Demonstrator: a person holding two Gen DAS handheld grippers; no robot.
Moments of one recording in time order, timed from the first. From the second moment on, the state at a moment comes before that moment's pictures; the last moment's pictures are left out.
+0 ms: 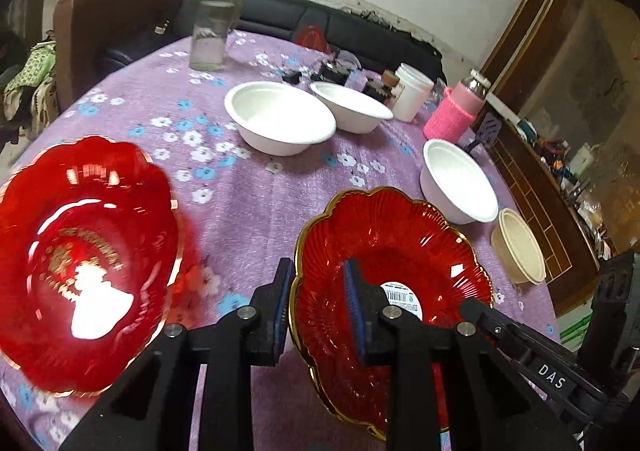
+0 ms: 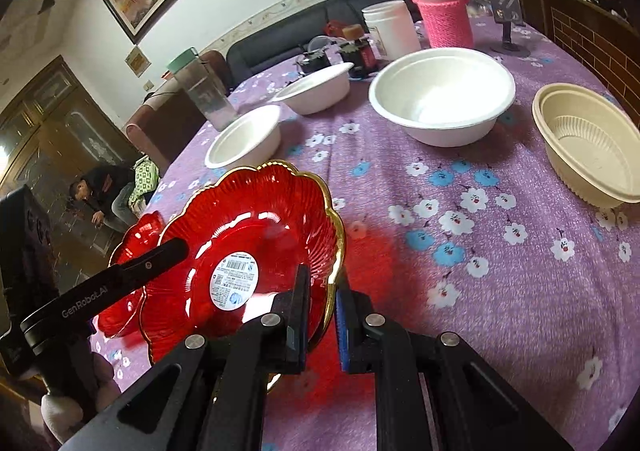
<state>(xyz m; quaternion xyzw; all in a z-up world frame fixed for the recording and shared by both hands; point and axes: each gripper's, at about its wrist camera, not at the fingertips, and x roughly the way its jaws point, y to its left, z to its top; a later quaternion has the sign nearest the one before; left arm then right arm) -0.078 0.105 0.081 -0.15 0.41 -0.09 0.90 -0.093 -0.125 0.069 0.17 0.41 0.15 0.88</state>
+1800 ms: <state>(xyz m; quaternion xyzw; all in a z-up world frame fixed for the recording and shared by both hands) -0.093 0.323 0.055 -0.26 0.38 0.08 0.89 -0.026 0.122 0.046 0.06 0.48 0.28 0.83</state>
